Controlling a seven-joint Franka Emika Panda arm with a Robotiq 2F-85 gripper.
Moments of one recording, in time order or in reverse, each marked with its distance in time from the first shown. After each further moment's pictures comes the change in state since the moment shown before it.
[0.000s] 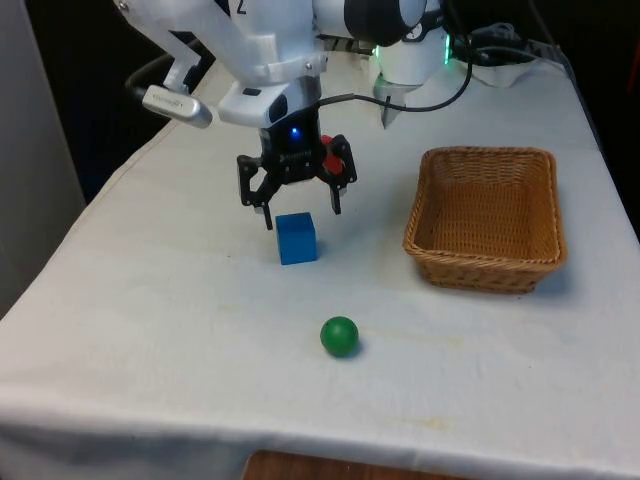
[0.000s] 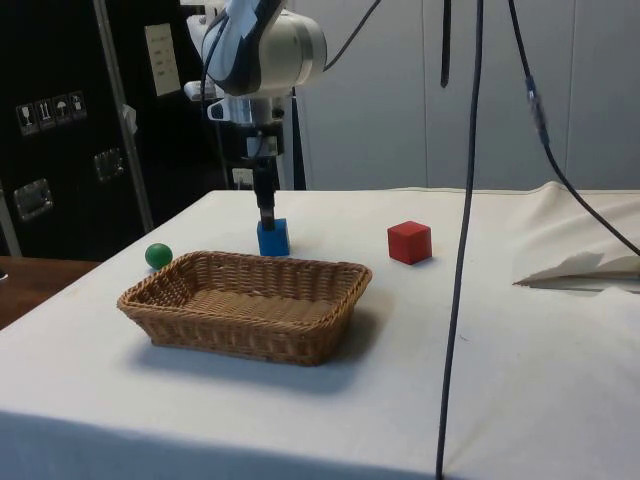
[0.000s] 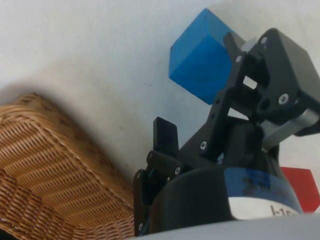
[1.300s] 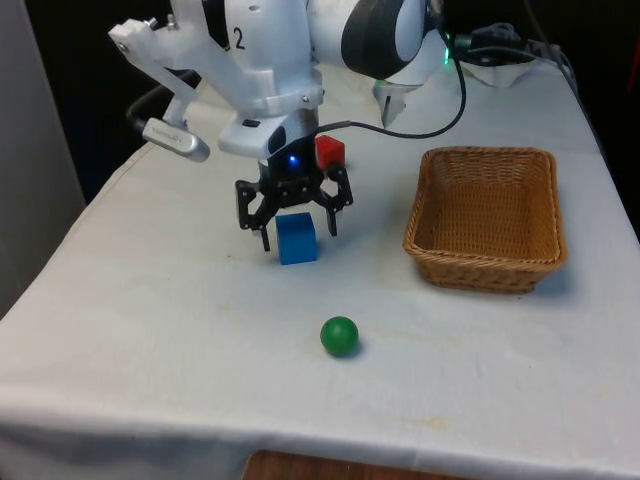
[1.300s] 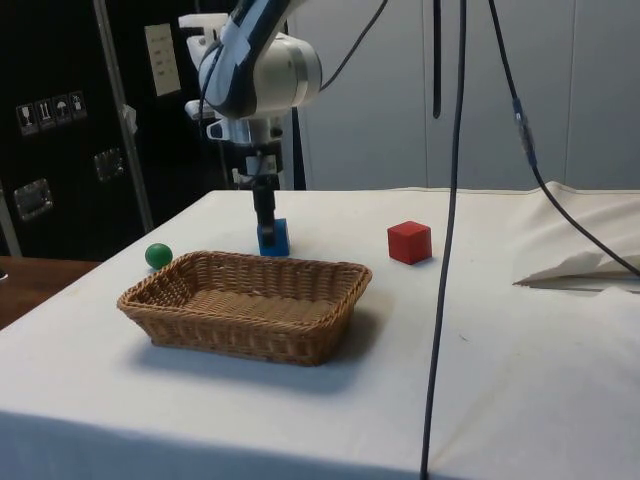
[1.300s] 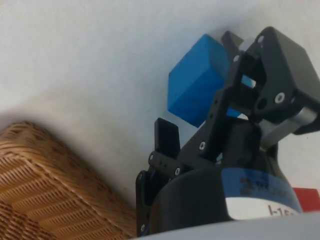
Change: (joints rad) arm -0.001 0.091 -0.006 0.059 0.039 0.006 -0.030
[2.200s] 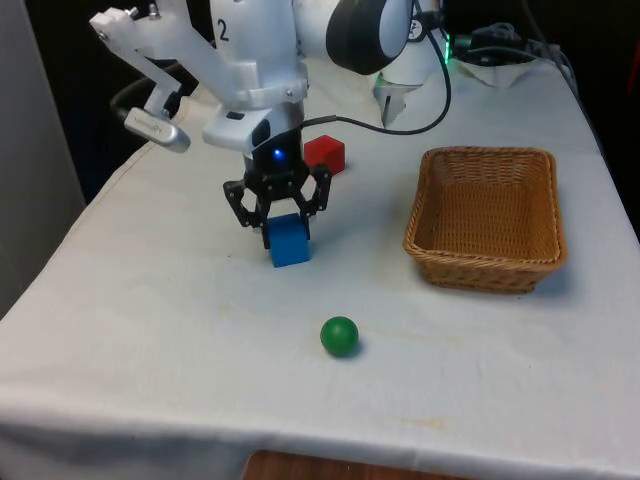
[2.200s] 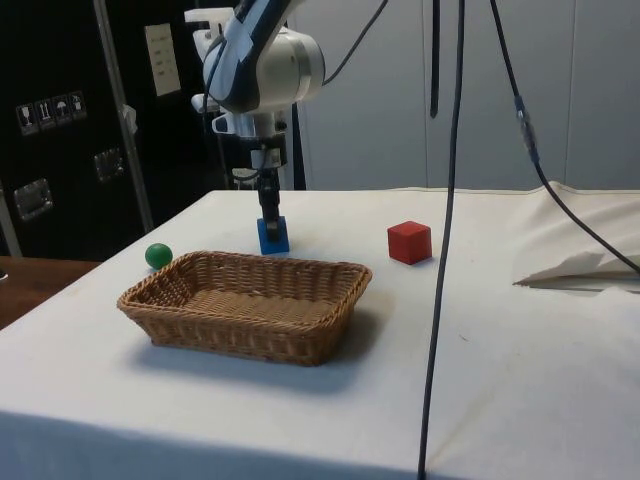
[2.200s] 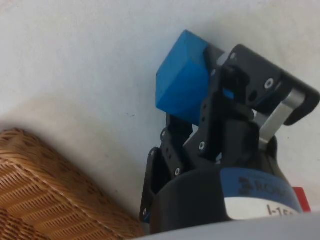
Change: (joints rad) arm -0.002 0.000 -0.031 0.005 0.000 -0.012 -0.014
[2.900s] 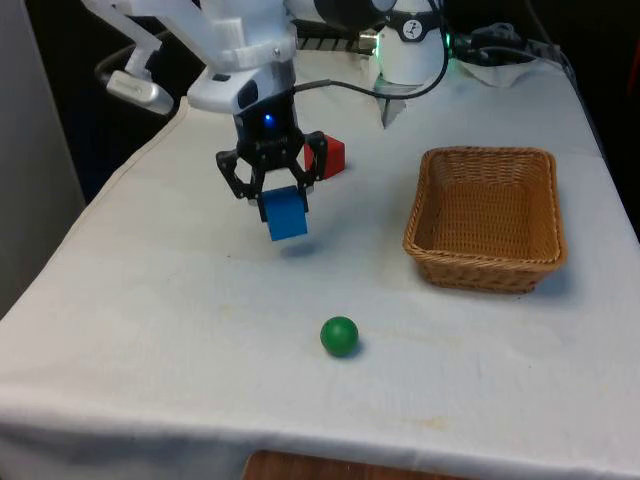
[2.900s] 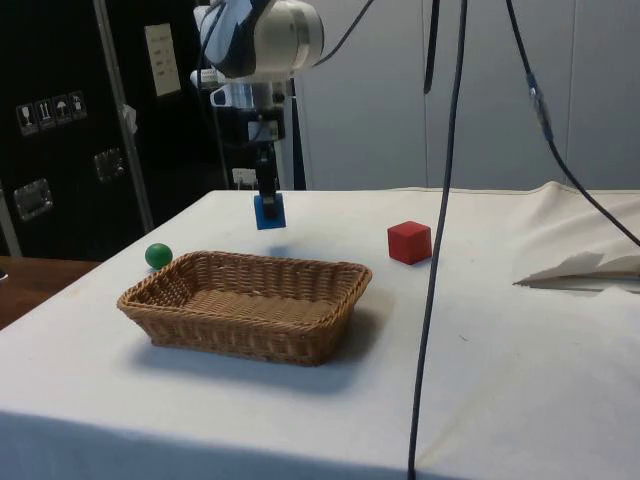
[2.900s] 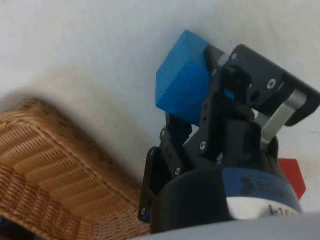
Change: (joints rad) arm 0.004 -0.074 -0.031 0.002 -0.003 -0.091 0.020
